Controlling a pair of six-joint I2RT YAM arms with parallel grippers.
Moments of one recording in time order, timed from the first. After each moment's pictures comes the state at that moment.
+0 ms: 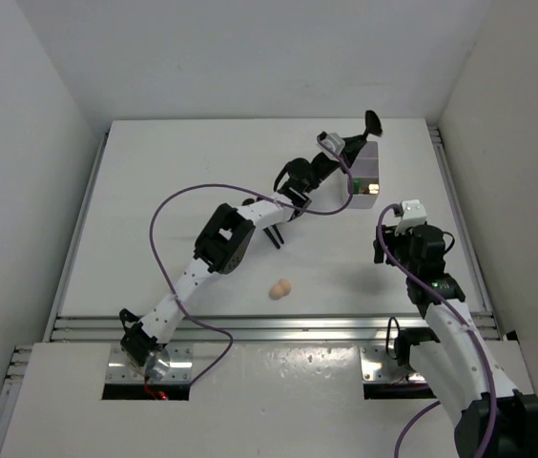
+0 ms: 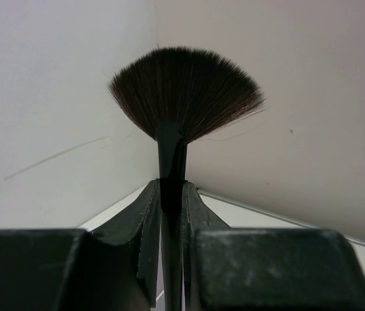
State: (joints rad) left arm -0.72 2.76 2.27 1.04 0.22 -0.07; right arm 0.06 0.74 0.36 -0.11 -0.01 -0.06
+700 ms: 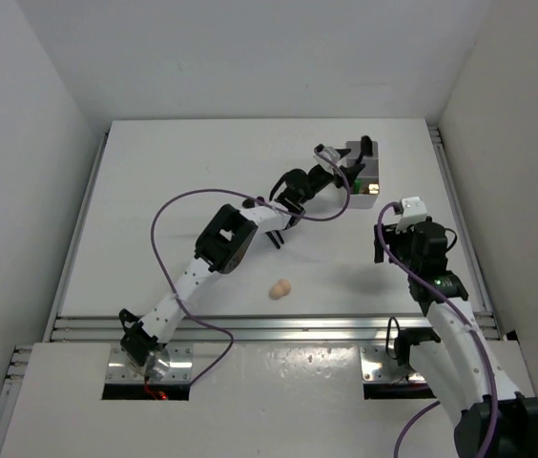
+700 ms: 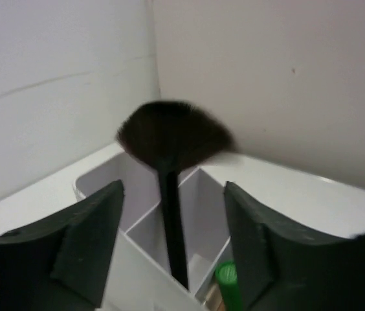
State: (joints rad) left arm -0.70 2.80 2.16 1.09 0.24 -0.09; right arm 0.06 0.73 0.39 -0.17 0.01 -0.12
